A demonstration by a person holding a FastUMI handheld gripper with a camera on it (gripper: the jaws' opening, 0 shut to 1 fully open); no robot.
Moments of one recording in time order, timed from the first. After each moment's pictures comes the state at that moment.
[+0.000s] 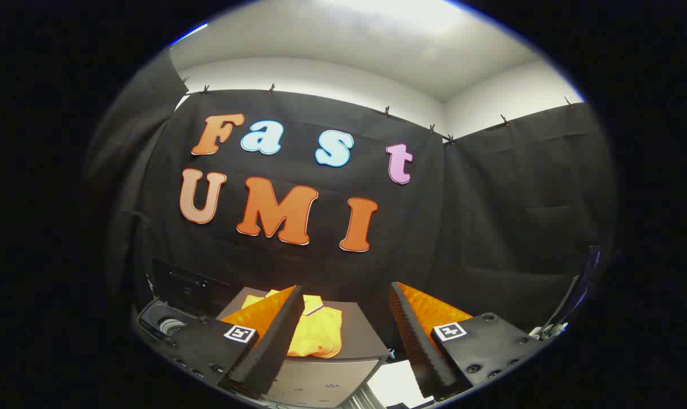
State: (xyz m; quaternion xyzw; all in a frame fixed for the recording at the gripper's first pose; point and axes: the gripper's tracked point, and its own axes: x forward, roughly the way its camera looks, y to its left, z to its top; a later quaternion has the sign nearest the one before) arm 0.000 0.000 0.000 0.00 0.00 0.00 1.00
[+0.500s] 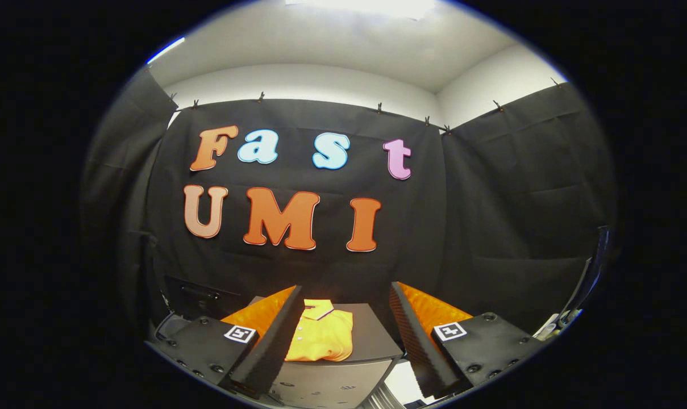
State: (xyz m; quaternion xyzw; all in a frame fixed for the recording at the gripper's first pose) arm 0.001 -0.014 0.002 0.04 0.00 0.02 1.00
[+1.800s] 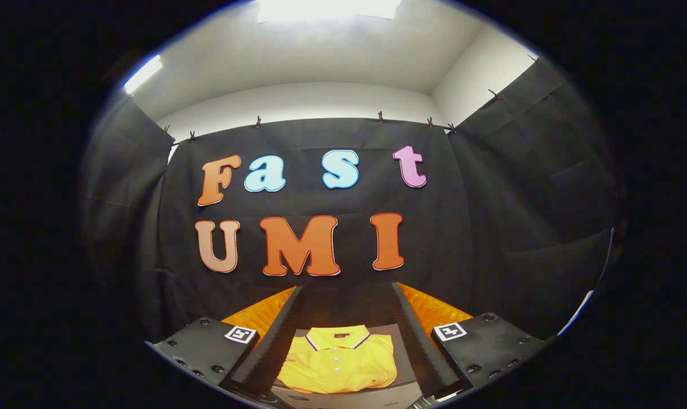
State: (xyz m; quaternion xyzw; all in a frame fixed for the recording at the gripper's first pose) arm 0.067 0.018 0.038 0.12 -0.05 0.05 0.99
